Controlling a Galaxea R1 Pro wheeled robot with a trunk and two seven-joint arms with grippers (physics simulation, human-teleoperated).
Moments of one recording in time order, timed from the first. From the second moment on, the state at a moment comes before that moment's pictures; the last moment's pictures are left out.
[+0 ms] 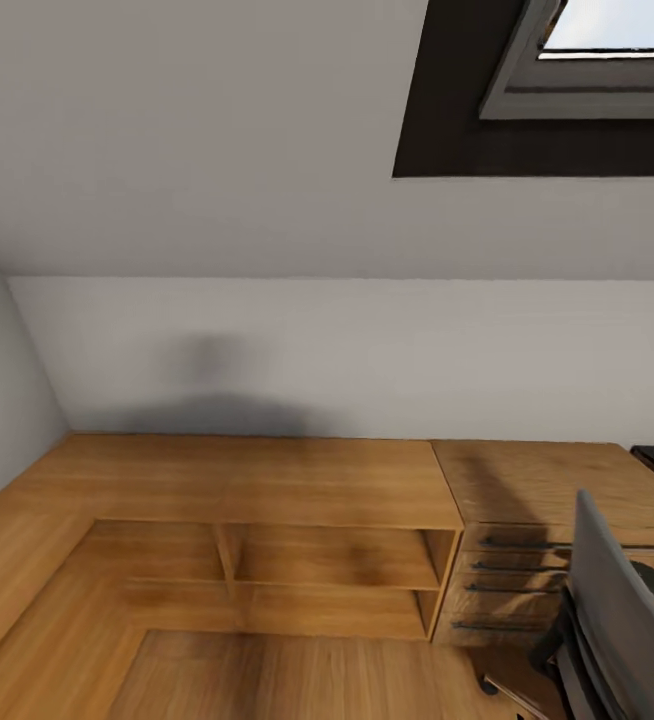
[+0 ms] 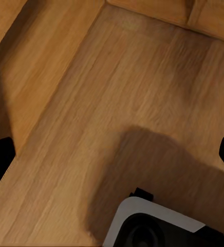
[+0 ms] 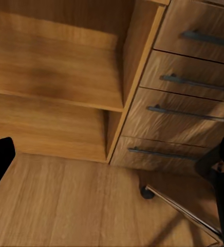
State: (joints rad) left arm 0.05 0.00 0.12 -0.40 0.20 -0.41 0.19; right arm -0.26 -0.04 1.10 -0.01 -0.84 -0.95 -0.28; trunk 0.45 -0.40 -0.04
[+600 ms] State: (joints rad) left arm 0.05 0.00 0.12 -0.40 0.20 -0.41 0.19; right arm -0.26 -0.04 1.10 -0.01 -0.84 -0.95 -0.28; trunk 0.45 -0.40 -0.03
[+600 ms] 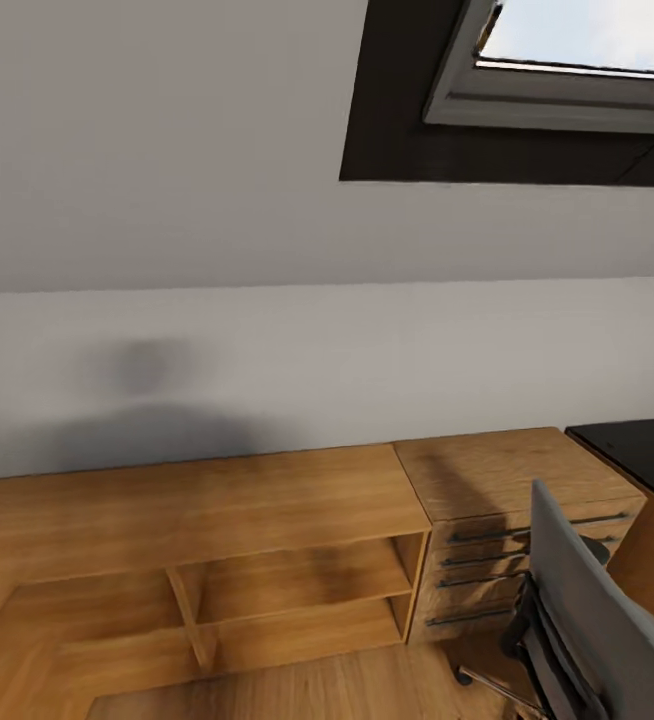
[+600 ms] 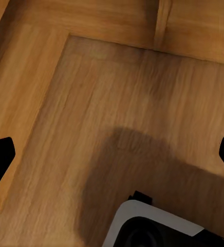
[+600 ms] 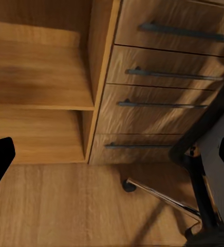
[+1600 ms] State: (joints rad) left arm 0.05 0.00 0.09 -0.40 0.20 -0.41 0.19; right arm -0.26 -0.04 1.10 -0.01 -0.84 -0.94 -0.28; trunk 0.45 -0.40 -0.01
